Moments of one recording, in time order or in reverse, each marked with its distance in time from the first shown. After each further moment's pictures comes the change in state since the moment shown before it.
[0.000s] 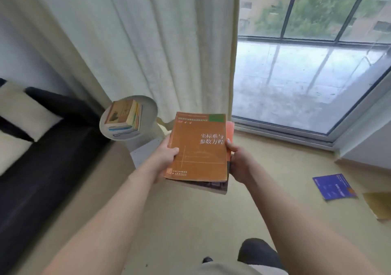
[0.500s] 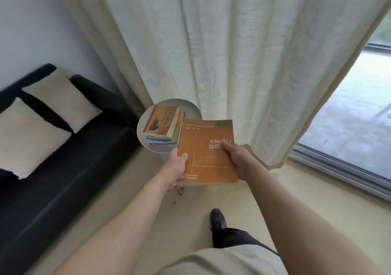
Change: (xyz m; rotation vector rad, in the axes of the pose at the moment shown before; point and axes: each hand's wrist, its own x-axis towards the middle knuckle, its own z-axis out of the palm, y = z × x) left_hand 0.227 0.007 -0.192 -0.078 0.257 -0.146; right_hand 0.259 -0.077 0.231 -0.225 -0.126 0.113
